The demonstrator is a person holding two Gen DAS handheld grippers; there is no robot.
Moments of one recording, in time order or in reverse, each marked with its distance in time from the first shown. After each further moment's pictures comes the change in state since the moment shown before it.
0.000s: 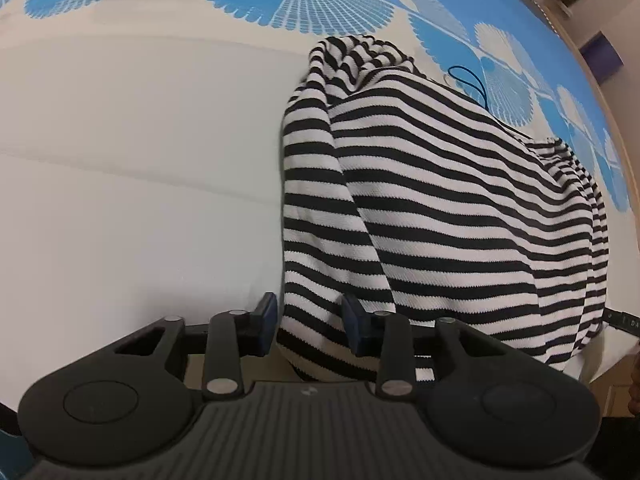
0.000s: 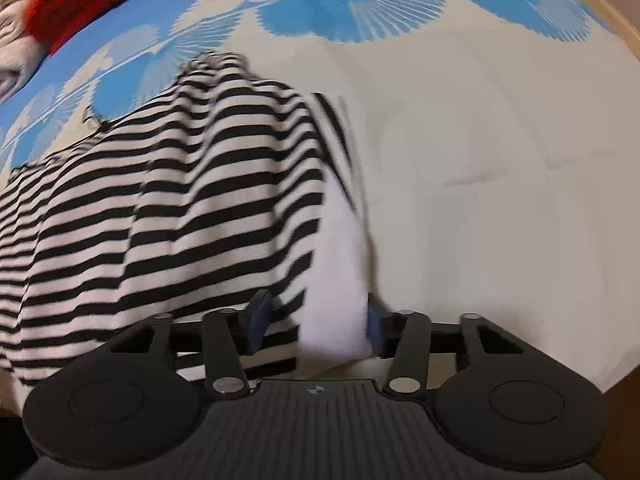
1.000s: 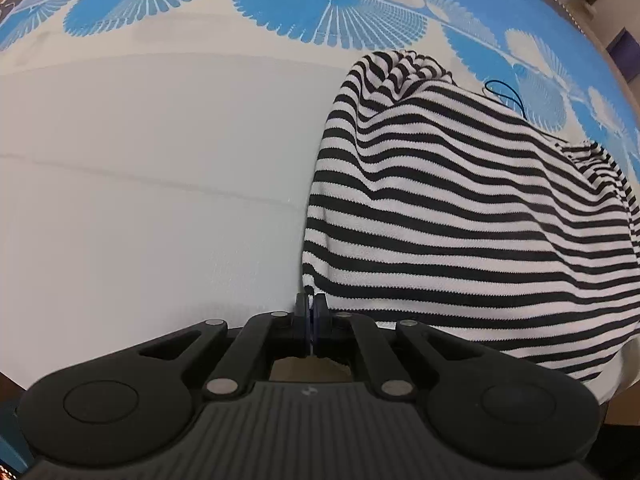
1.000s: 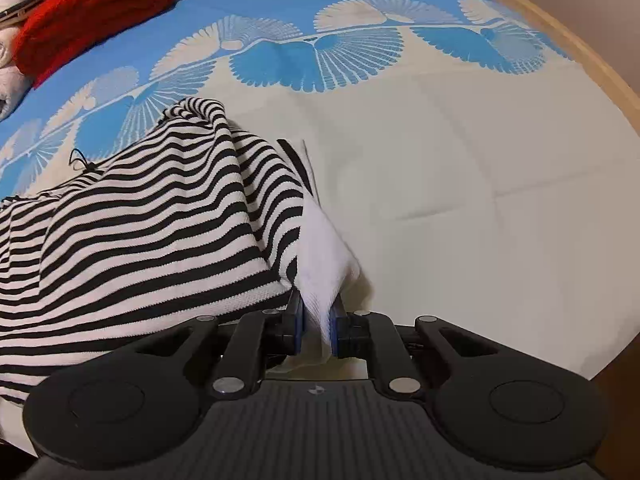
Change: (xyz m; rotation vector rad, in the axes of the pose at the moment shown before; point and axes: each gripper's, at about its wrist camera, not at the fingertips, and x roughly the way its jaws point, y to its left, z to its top) left arm -0.008 0.010 -0.006 0.009 -0.043 0.143; right arm -0.032 -0.011 0.001 0.047 -0.119 -0.089
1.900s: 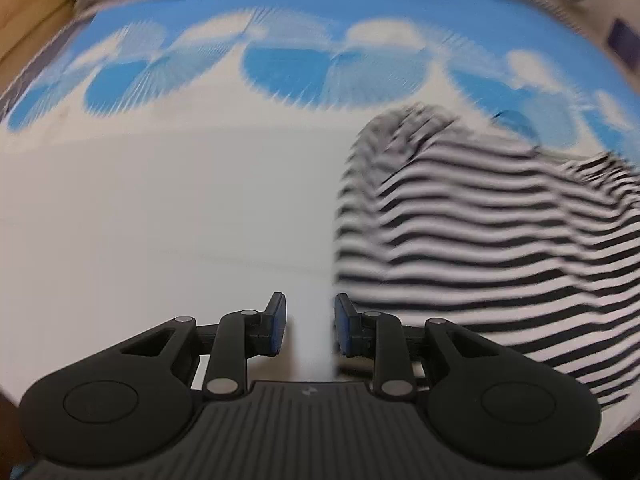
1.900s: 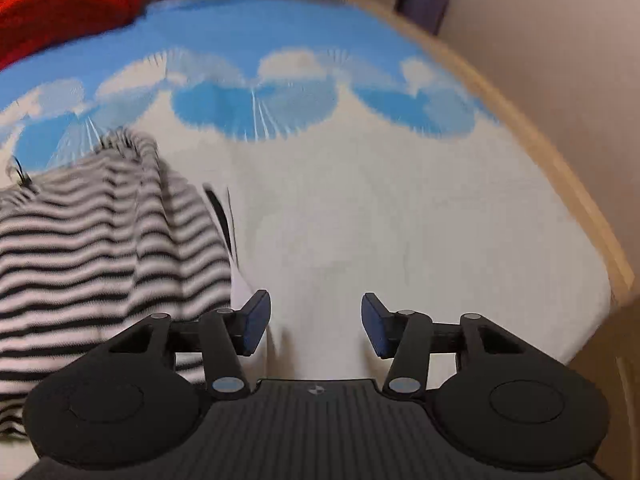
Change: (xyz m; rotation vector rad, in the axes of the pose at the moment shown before) left arm -0.017 -0.015 0.015 0.112 -0.204 0.105; right arm -0.018 0.010 0.005 -0.082 -0.180 -0.251
